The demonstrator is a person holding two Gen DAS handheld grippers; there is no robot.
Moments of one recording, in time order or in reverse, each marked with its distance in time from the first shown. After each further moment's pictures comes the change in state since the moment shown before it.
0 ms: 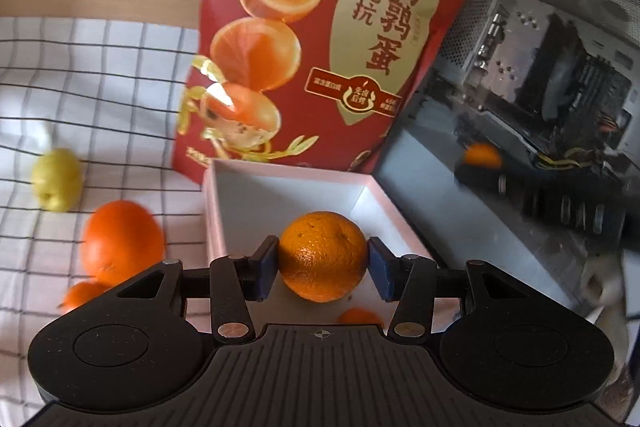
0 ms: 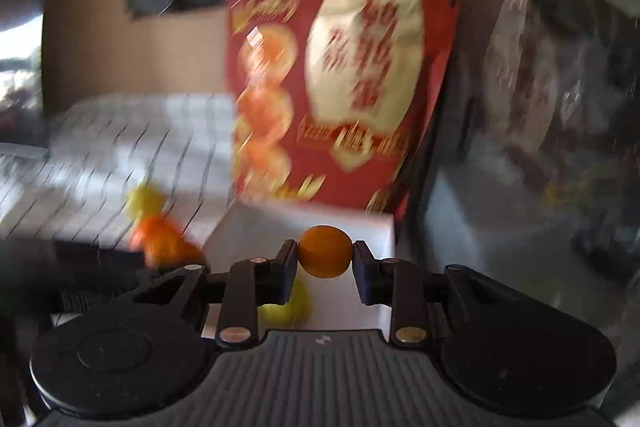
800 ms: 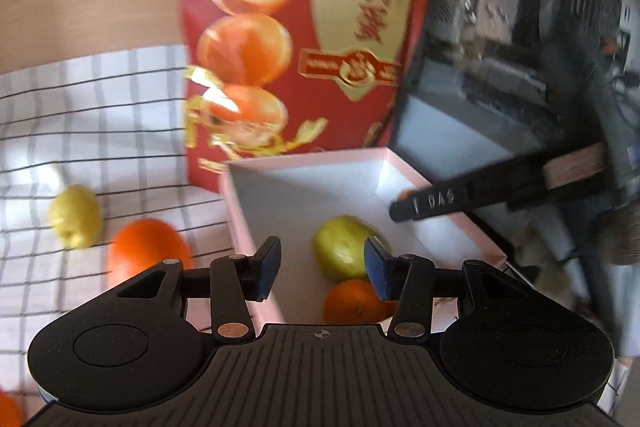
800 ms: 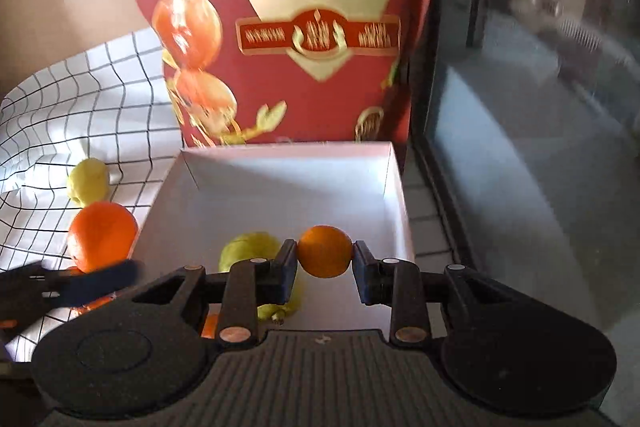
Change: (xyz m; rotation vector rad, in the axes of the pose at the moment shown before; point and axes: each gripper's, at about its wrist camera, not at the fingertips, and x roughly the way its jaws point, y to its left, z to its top) left arm -0.017 0.005 -0.022 0.194 -0.005 0.066; right arm 0.110 -0.014 -0.016 0.166 0.307 -0.004
